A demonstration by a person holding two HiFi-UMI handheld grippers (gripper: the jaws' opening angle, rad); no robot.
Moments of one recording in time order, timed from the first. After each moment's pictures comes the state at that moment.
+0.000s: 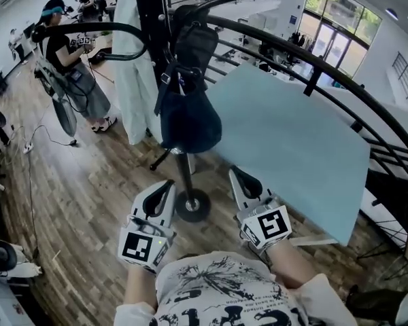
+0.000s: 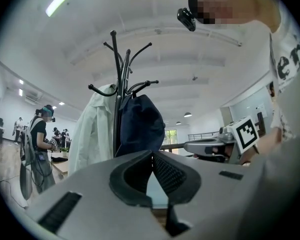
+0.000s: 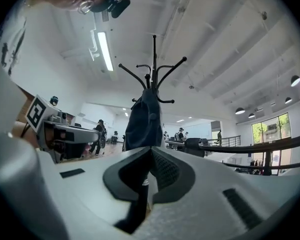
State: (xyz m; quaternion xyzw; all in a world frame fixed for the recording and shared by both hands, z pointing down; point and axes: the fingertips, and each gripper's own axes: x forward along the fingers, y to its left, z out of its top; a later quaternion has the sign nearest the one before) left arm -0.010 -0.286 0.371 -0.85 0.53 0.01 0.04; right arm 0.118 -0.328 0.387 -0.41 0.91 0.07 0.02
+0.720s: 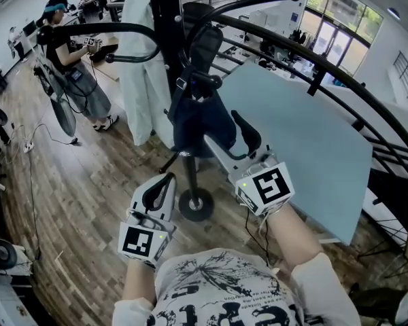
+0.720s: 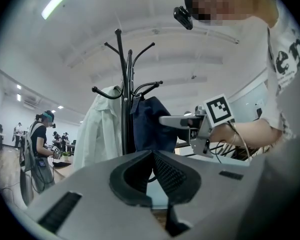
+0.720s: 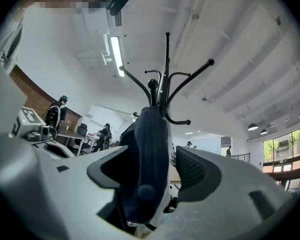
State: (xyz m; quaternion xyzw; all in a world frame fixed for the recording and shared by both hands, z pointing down) left arm -0.041 -0.308 0.360 -0.84 0.53 0.00 0.06; right arm 0.045 -0.391 0.289 -0.37 0.92 0.15 0.04
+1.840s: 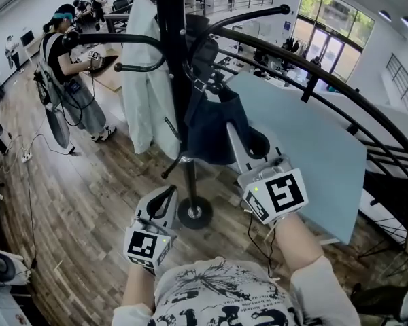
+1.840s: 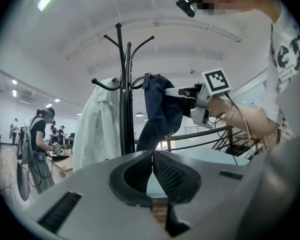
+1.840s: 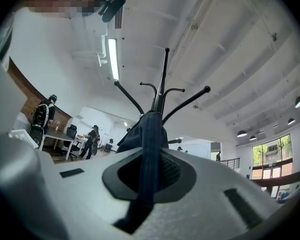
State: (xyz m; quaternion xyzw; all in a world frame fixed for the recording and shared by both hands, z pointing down) left arm -0.043 -0.288 0.397 -0.86 0.51 -0.03 0.03; right arm 0.066 -0.358 0.231 -0.42 0.89 0.16 0.07
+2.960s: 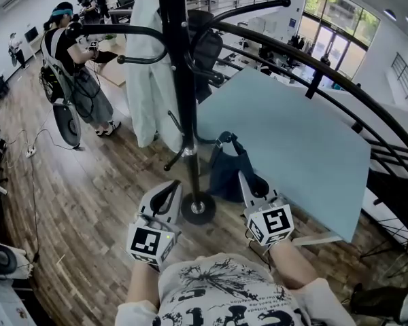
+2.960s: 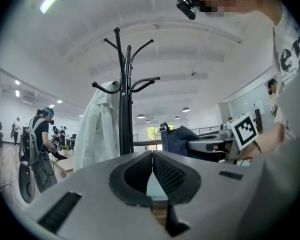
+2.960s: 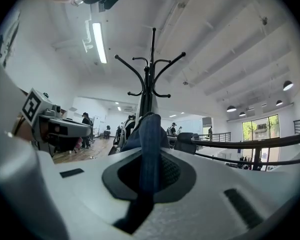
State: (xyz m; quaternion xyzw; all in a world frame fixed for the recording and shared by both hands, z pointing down) left arm -0.039 -0.286 0.389 -0.85 0.52 -0.02 0.03; right arm 0.111 -0.333 0.405 -0.46 0.89 0.05 -0.01
